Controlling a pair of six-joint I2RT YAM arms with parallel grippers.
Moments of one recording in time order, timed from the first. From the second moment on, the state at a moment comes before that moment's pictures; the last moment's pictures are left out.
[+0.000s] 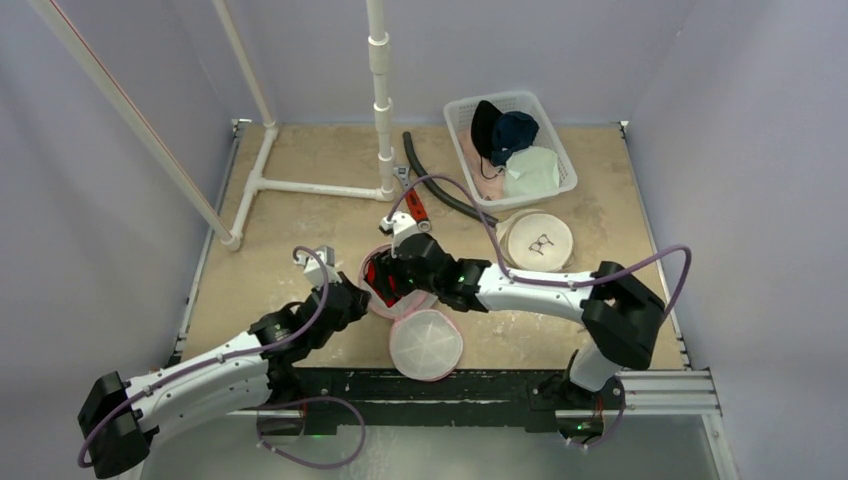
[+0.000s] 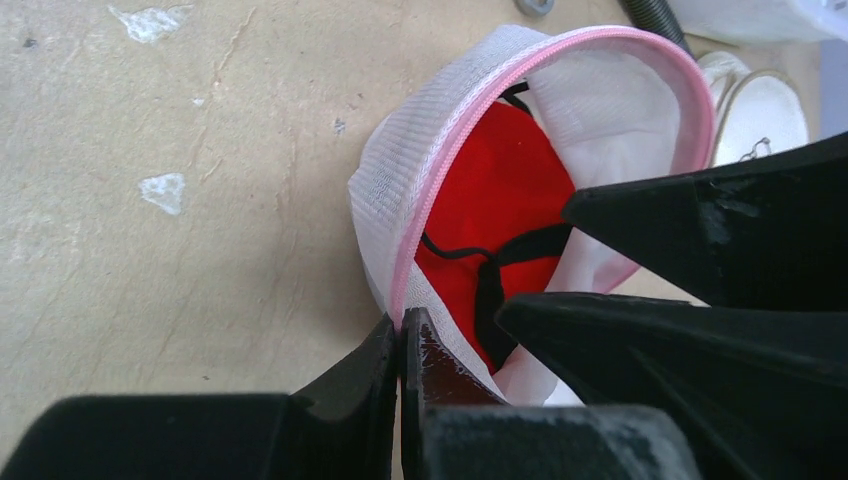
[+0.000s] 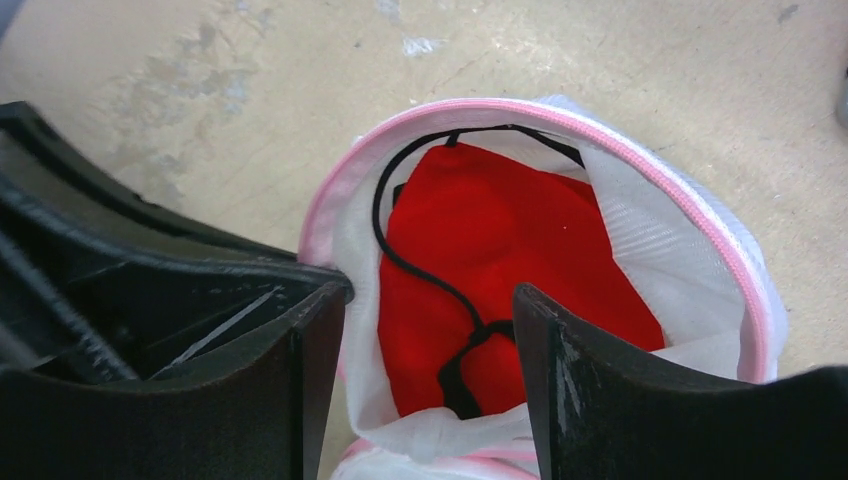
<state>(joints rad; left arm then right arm) -0.92 0.70 0.33 -0.26 -0.52 -1.04 1.07 1.59 1.01 0.02 0.12 0.43</state>
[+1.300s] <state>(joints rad) -0.92 0.63 0.31 -0.30 -0.49 -1.01 1.14 1.88 1.22 -0.17 0.48 0.52</state>
